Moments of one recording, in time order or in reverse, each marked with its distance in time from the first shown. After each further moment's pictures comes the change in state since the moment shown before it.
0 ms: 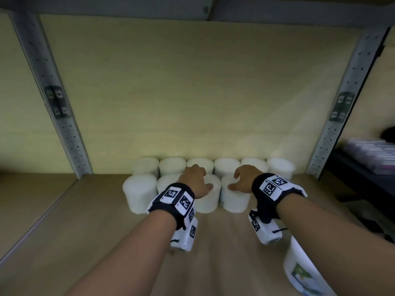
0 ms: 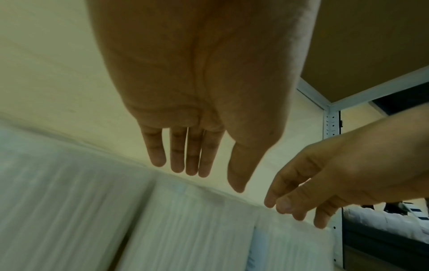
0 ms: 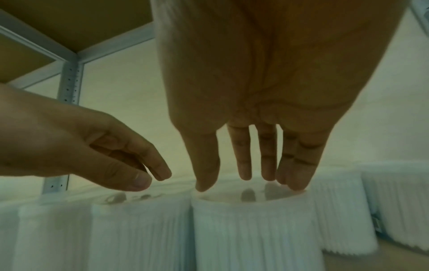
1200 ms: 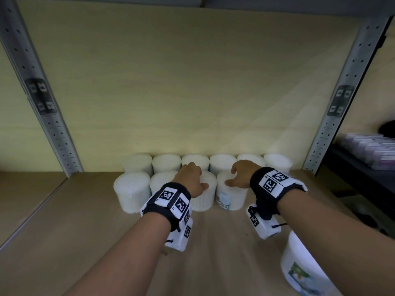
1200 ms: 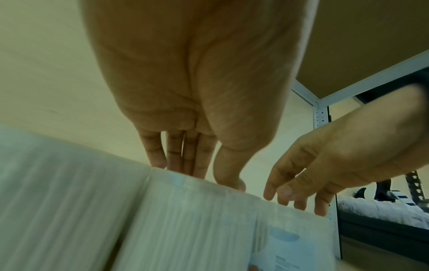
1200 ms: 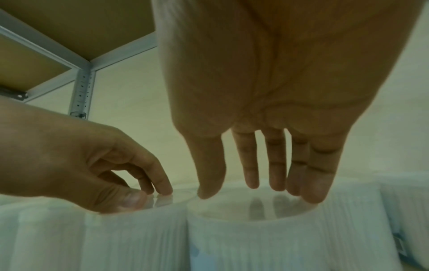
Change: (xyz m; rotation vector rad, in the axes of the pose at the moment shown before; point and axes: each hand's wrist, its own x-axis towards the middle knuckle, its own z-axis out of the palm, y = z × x) left_hand 0.011 -0.002 0.009 0.064 0.032 0.036; right_hand 0.012 0.006 0.000 -0.033 0.007 -0.013
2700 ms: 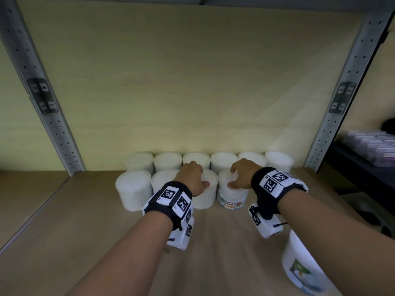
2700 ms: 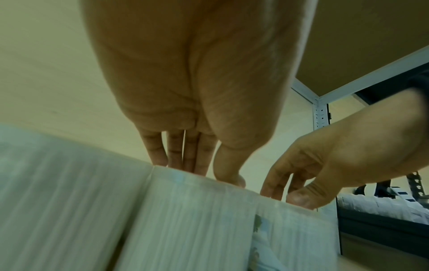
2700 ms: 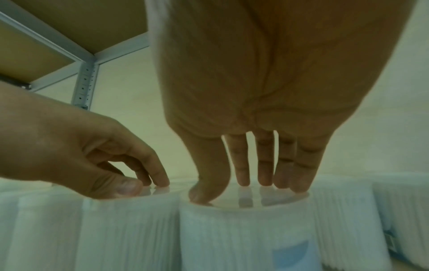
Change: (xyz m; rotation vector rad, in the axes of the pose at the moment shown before) left_hand -0.001 0.001 0.002 -0.011 0.008 -0.002; right_hand 0.000 0.002 0.004 0.006 -0.004 -0.050
